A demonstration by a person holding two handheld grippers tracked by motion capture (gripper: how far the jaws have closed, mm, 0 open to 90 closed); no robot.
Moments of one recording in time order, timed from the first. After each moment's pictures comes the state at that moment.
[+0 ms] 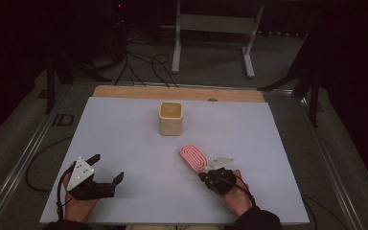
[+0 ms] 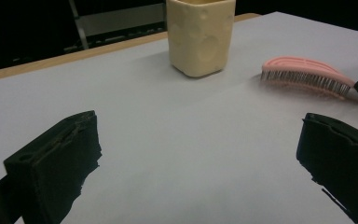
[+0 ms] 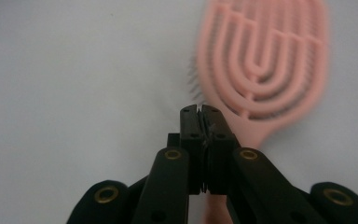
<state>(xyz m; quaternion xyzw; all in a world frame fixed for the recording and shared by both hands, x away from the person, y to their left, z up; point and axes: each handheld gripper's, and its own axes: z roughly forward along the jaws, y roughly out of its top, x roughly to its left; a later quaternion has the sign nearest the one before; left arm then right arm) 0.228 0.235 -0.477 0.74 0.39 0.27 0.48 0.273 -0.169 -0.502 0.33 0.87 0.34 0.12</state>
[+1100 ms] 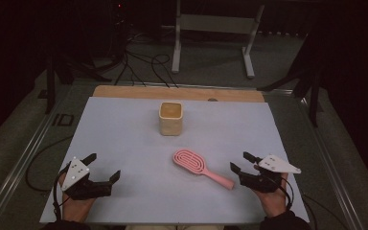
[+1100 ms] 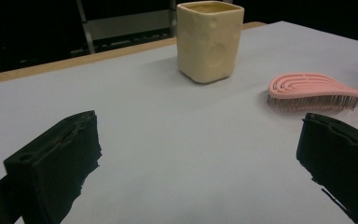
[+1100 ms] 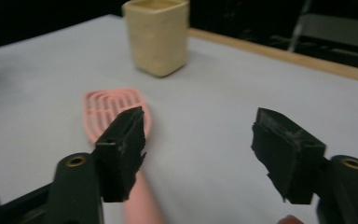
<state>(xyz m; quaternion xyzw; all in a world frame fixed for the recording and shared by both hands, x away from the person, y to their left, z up) 0.228 0.245 -0.474 0.72 0.40 0.27 0.49 0.250 -0.283 -0.461 0.38 0.73 0.51 0.24</state>
